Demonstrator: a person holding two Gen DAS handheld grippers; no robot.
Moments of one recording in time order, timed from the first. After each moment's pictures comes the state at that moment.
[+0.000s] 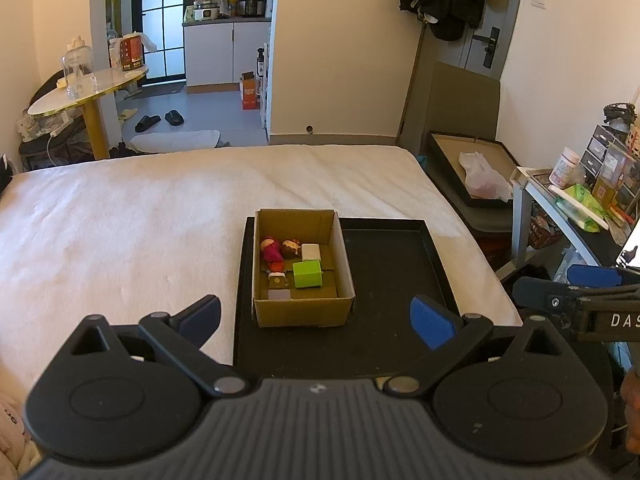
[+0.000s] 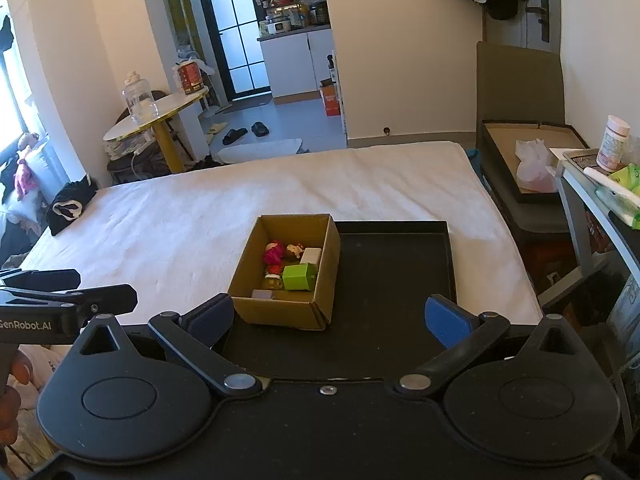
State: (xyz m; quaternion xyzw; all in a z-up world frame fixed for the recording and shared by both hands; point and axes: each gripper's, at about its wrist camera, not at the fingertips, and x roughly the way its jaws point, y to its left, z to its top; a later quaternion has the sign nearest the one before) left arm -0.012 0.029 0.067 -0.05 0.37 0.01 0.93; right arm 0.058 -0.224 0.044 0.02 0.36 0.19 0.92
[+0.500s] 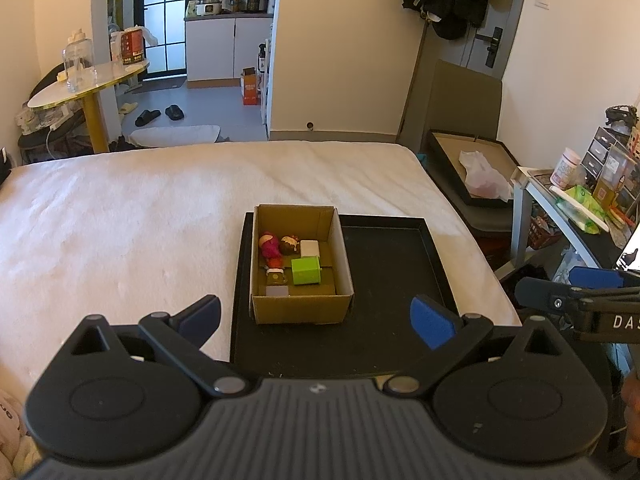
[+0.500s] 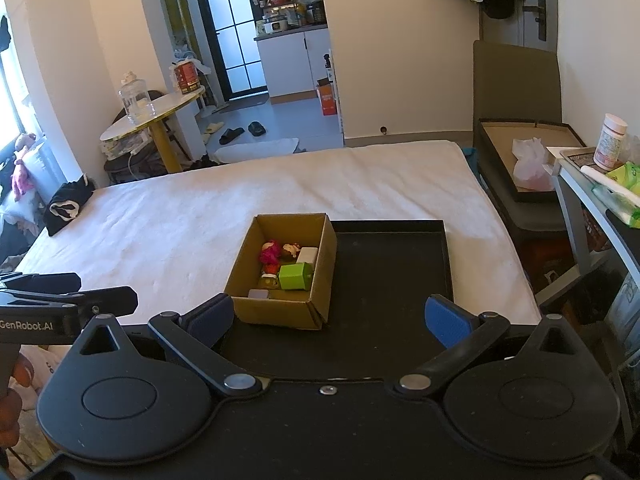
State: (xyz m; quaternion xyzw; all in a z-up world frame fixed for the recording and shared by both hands) left arm -0.010 0.033 0.065 -0.06 0.37 0.01 0.93; right arm 0.058 -0.223 0.042 0.02 0.36 0.18 0.92
